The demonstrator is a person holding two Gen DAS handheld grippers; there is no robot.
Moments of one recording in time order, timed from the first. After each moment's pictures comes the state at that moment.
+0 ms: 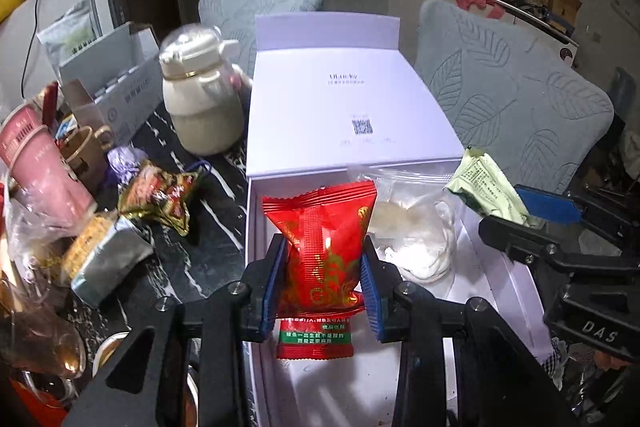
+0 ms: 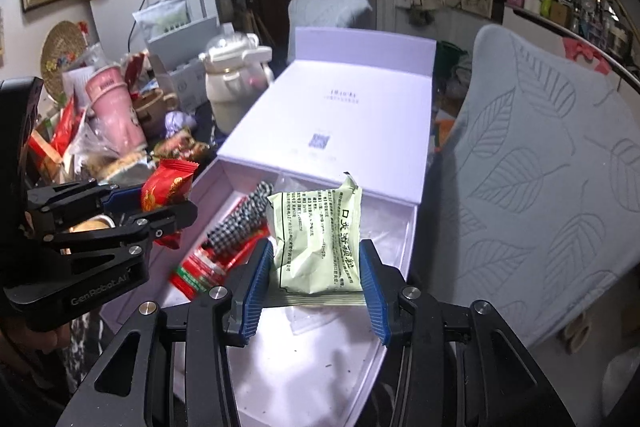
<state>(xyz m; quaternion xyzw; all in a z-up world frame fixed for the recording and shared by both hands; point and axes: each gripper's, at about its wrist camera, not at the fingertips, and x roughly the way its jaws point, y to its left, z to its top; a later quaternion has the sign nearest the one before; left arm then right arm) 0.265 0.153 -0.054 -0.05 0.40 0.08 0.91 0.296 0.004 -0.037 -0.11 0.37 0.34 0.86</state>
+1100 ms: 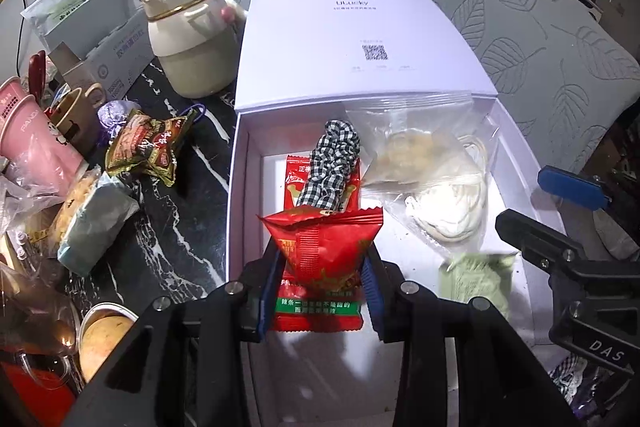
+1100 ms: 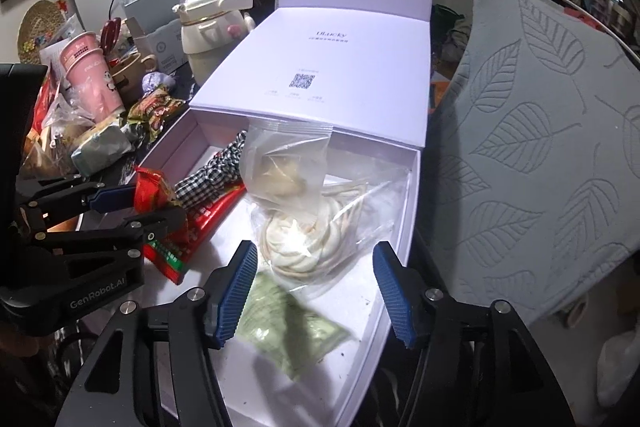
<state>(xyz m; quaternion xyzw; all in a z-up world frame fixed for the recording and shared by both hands) 0.279 0.146 -0.080 -0.04 0.49 0.10 0.86 0.311 0.005 -0.069 -0.12 0.42 0.31 0.84</state>
